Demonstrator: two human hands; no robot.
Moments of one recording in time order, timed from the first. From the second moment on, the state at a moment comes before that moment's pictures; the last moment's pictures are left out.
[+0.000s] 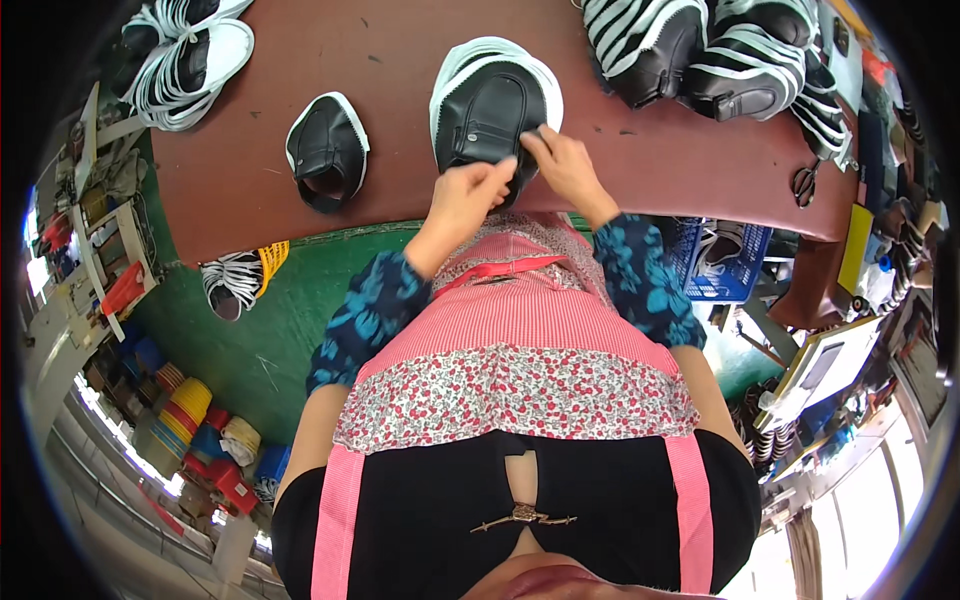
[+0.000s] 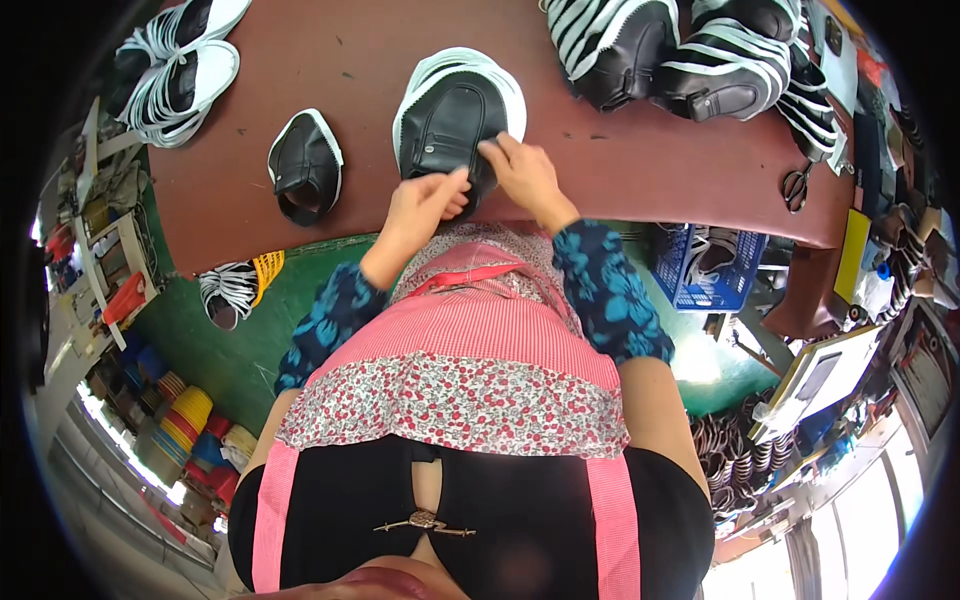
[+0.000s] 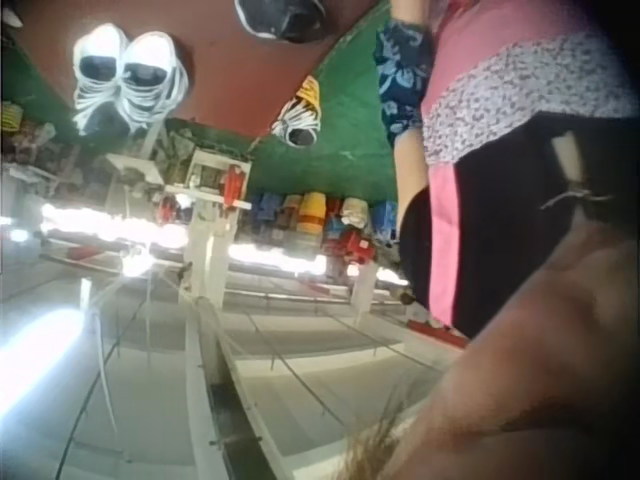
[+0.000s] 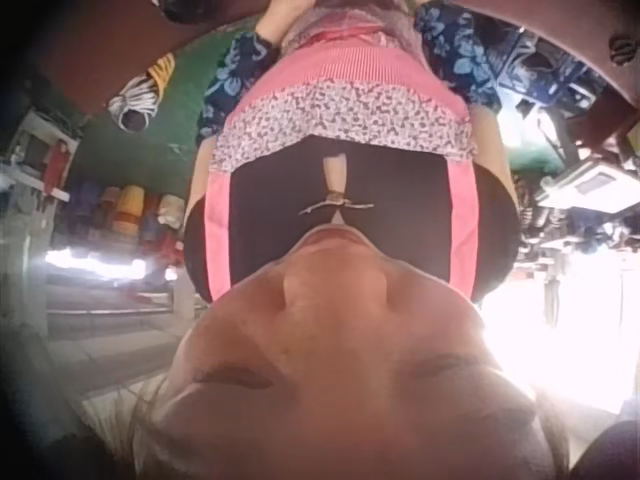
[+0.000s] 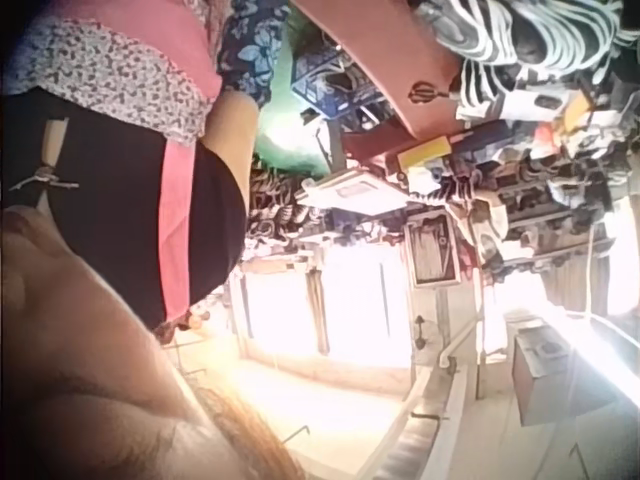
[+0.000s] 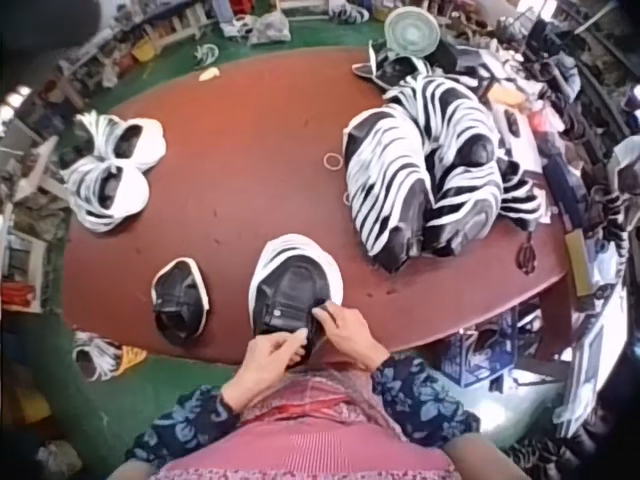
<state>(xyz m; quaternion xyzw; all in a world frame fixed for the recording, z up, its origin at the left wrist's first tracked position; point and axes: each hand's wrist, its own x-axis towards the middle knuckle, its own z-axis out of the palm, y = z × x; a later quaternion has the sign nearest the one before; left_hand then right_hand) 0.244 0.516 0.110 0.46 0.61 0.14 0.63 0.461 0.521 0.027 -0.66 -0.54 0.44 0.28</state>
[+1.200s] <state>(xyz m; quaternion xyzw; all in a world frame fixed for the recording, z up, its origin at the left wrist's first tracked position) -0.046 0.537 -0.006 0.31 0.77 0.34 0.43 0.459 0.486 0.010 -0.61 -0.21 0.62 0.44</state>
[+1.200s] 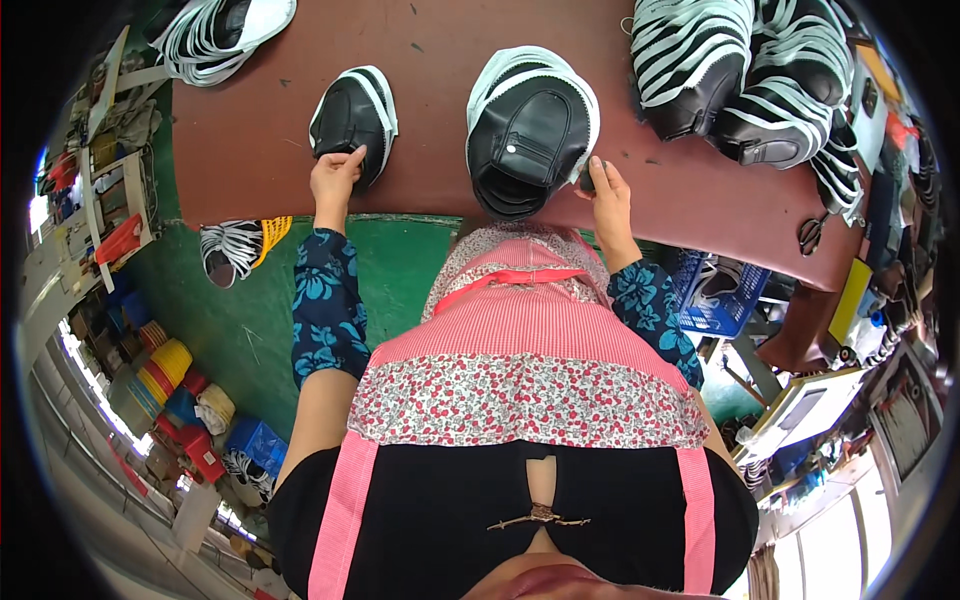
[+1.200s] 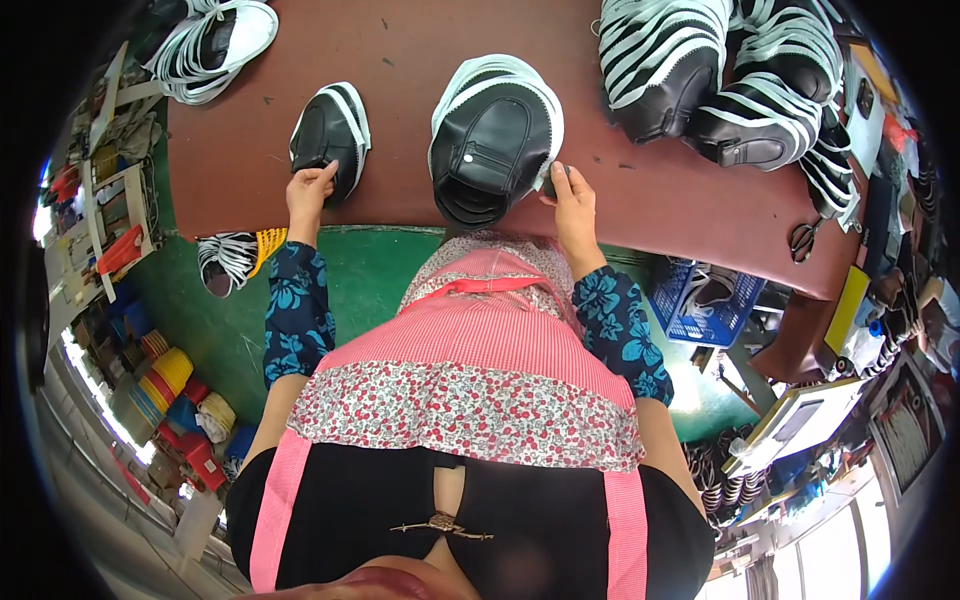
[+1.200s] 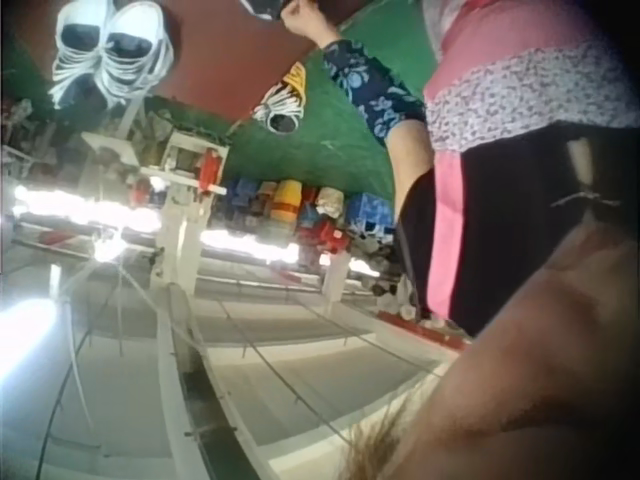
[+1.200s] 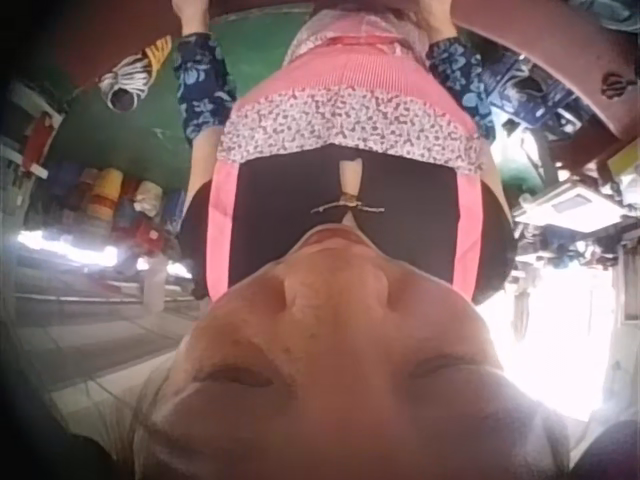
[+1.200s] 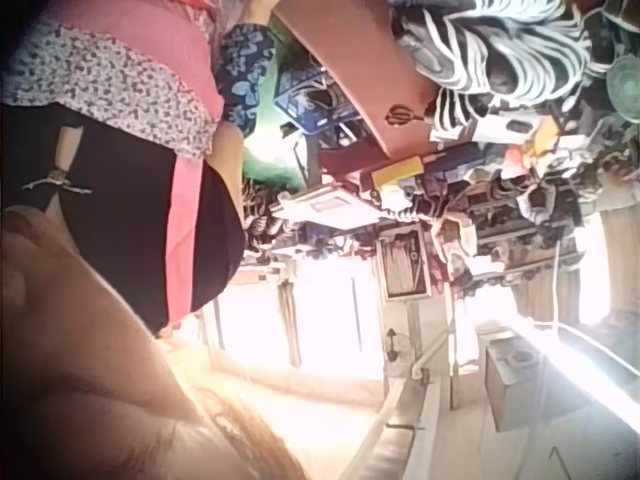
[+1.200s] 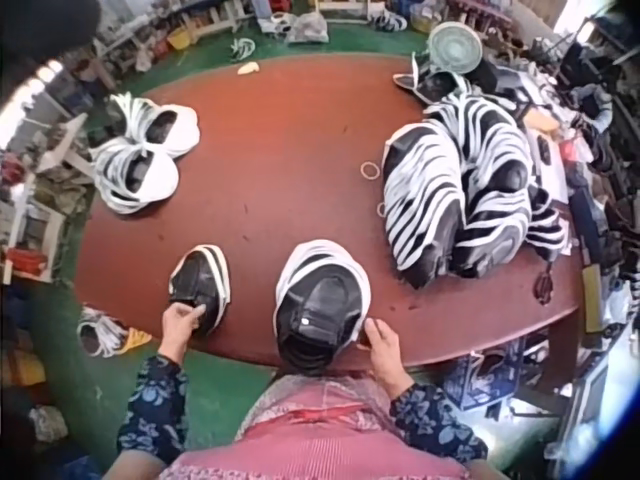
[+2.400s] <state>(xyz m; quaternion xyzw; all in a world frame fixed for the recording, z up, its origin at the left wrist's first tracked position) 0.243 0.492 0.062 0.28 0.59 0.33 0.68 0.435 0.505 0.063 -0.65 -0.62 0.31 0.31</state>
